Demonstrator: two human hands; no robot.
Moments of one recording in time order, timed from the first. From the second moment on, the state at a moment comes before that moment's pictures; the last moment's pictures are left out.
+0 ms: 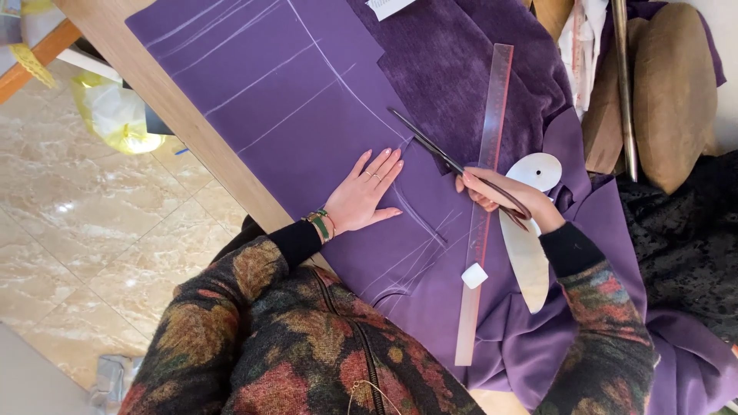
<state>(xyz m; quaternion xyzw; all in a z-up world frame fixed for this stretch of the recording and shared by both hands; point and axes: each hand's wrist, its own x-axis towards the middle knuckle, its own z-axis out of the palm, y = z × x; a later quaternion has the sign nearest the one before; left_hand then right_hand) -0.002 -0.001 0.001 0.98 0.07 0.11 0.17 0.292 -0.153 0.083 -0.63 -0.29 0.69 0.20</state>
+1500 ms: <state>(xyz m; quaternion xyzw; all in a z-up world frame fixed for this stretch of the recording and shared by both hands) -0.002 -0.002 -0.003 0.97 0.07 0.13 0.17 0.247 -0.070 0.056 -0.69 -0.22 0.65 0.22</state>
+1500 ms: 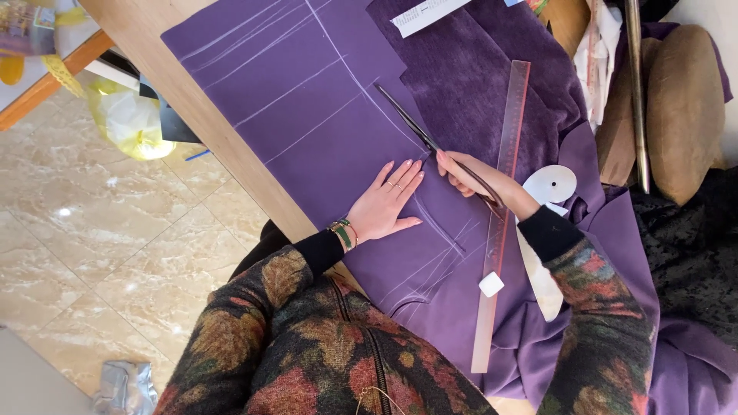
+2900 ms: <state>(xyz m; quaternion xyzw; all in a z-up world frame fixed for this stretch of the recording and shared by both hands) 0.000 0.002 -0.008 0.96 0.07 0.11 0.23 0.216 0.011 0.022 -0.65 -0.18 0.68 0.29</state>
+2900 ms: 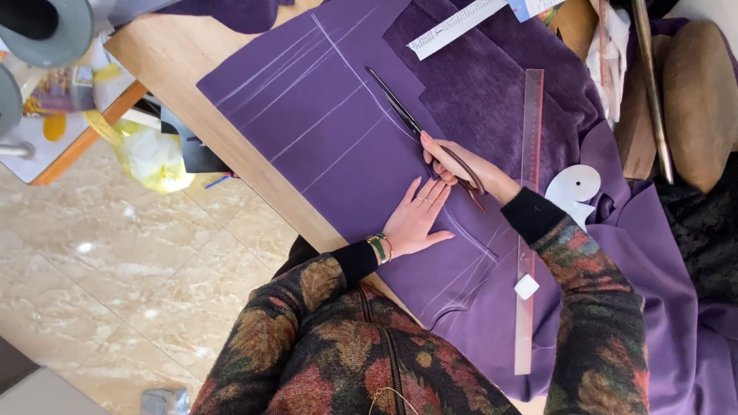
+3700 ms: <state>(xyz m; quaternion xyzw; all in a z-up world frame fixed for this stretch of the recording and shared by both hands) -0.001 0.031 0.007 0.86 0.01 0.01 0.51 0.171 0.081 0.080 -0.73 -0.21 0.59 0.27</state>
